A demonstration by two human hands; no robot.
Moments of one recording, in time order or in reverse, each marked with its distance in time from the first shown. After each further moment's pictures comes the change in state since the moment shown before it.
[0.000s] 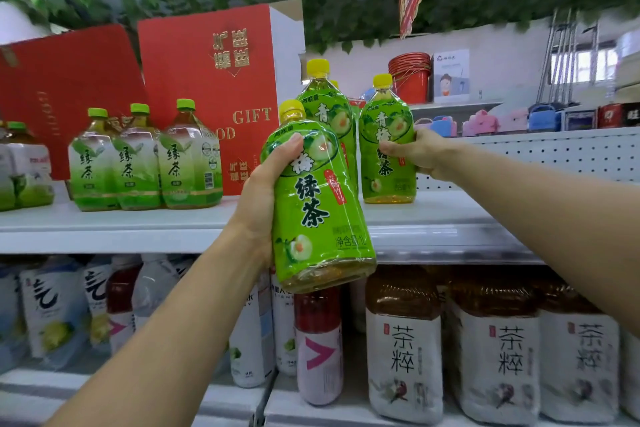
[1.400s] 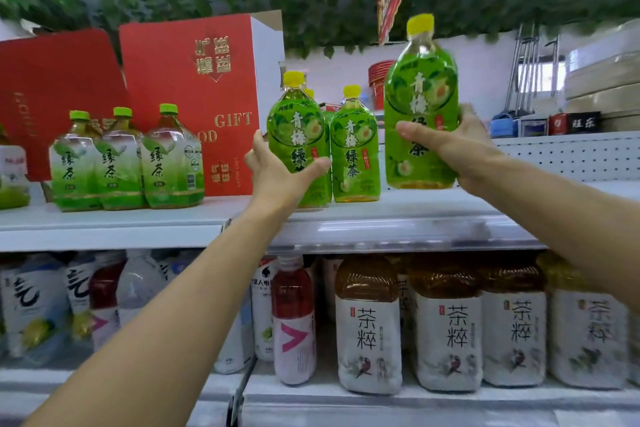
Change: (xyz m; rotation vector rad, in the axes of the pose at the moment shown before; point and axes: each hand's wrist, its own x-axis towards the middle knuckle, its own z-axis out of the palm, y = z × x) left_hand 0.031 -0.010 0.025 0.854 0.374 0.203; right_hand -0.110 -0.009 -0.052 0.264 0.283 -0.210
